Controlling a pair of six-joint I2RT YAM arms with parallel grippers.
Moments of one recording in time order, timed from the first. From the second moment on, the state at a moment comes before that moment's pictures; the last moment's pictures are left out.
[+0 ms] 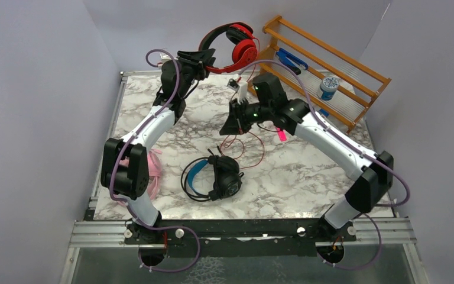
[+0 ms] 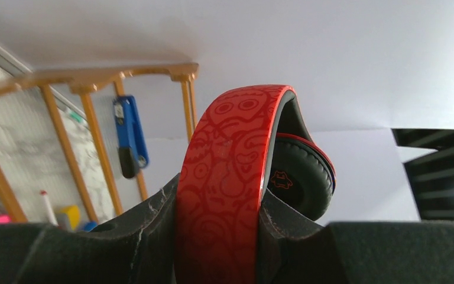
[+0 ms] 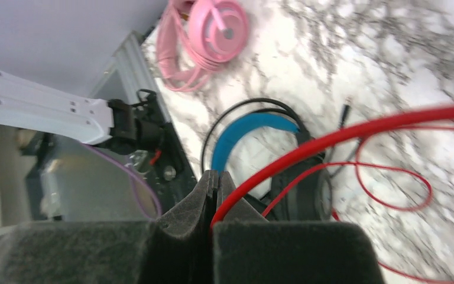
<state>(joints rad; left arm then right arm) -0.29 1.69 1.34 0.45 0.07 -1.53 0.71 1.65 1.60 -0.54 -0.64 0.29</state>
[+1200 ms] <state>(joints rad) -0.07 1.57 1.39 0.68 0.75 -1.40 0.31 1.38 1.16 -0.13 -0.55 0.23</state>
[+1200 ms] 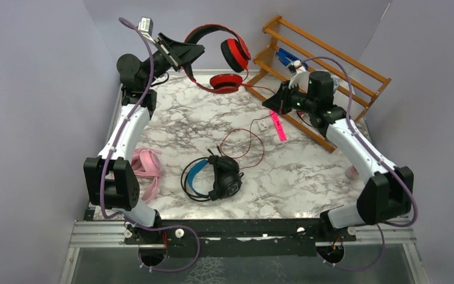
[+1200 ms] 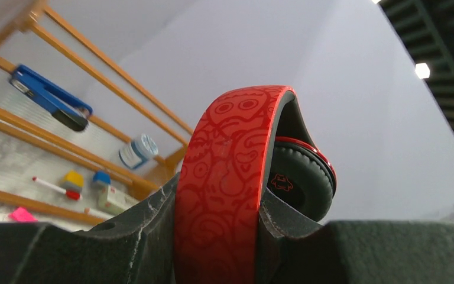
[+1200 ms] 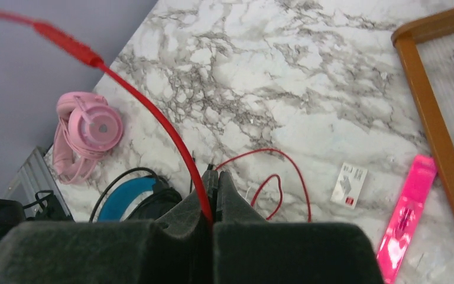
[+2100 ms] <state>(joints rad) -0.29 1.57 1.51 -0.08 0.93 -0.49 0.27 1.82 2.15 -0.73 -0.98 0.00</state>
